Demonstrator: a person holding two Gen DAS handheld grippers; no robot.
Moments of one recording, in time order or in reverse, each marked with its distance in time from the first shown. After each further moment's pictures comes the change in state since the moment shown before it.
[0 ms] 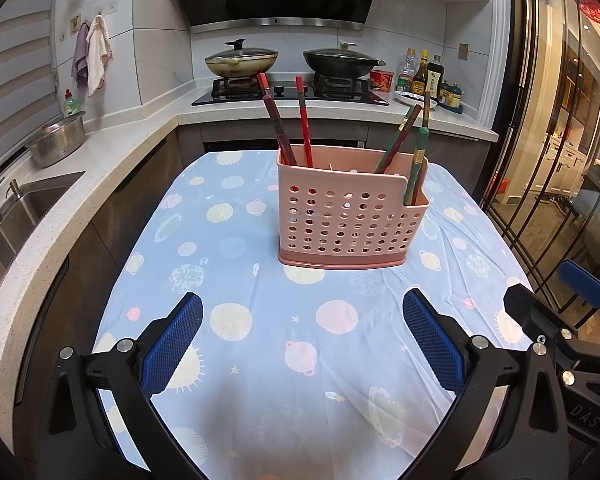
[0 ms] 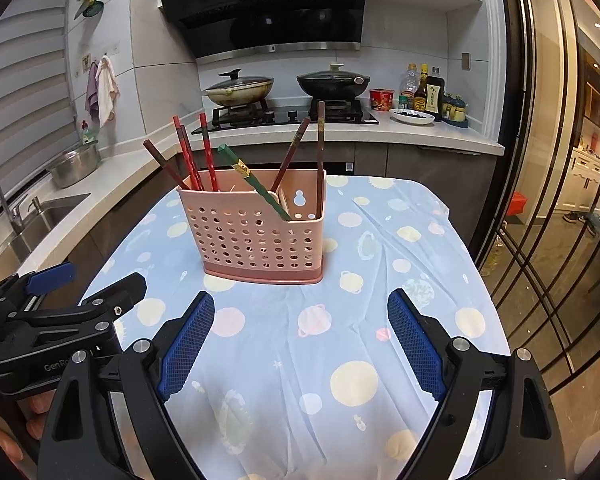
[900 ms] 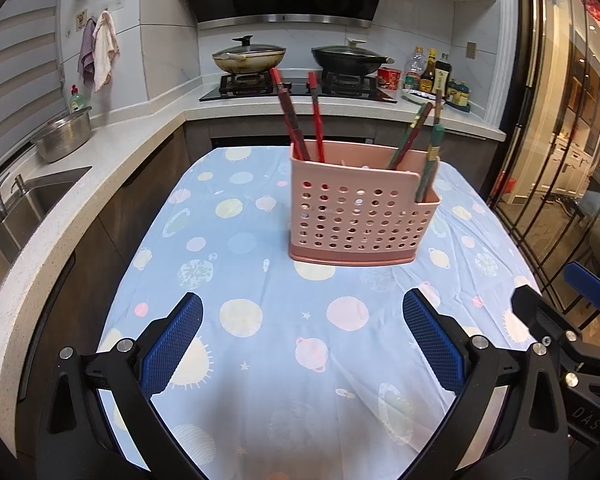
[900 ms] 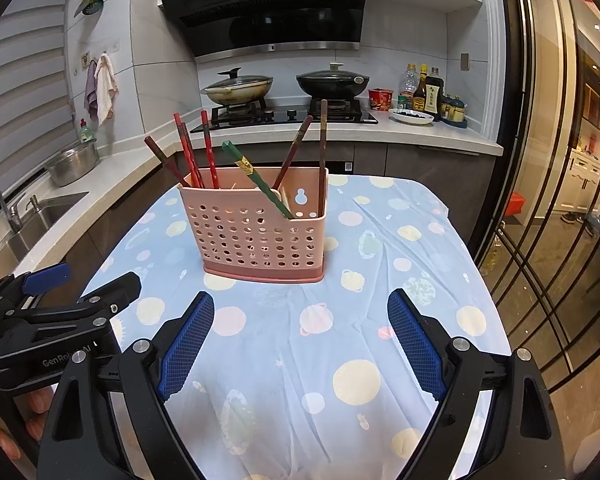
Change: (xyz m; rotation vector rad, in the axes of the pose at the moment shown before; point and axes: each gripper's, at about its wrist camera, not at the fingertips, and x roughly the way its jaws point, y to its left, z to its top) left arm 0.002 0.011 -0.002 -0.019 0.012 0.030; right arm 0.003 0.005 -0.003 0.003 0.001 -0.015
